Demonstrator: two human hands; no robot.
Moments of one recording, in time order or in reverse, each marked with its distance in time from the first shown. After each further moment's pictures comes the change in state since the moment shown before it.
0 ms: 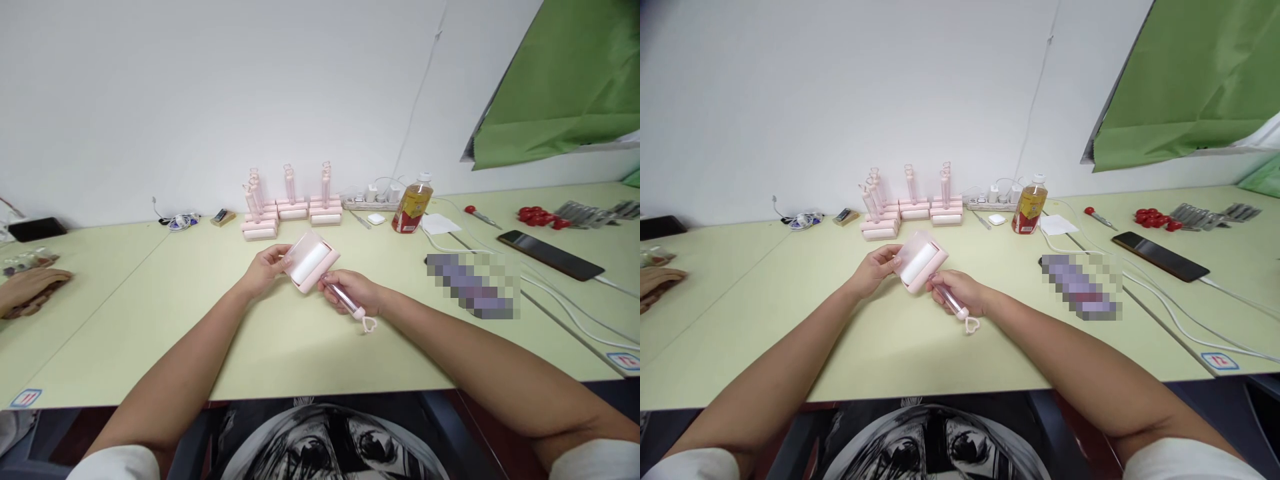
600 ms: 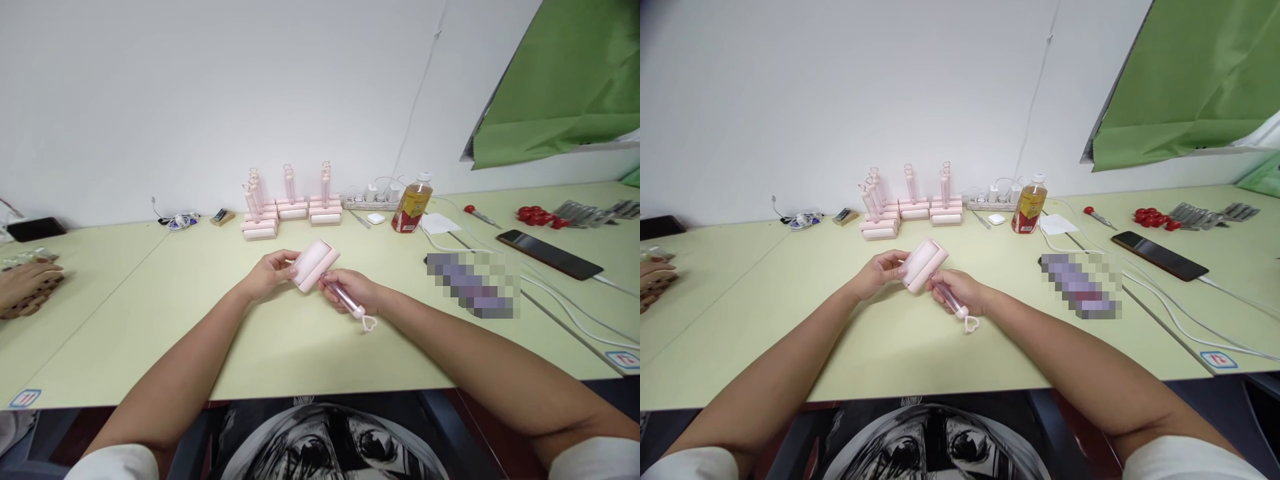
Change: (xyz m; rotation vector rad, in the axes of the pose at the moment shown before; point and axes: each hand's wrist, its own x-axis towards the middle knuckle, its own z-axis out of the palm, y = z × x) left_hand -0.006 0.002 0.003 -0.058 -0.185 -0.047; right_hand 0.000 -0.001 0.000 0.018 0.025 0.013
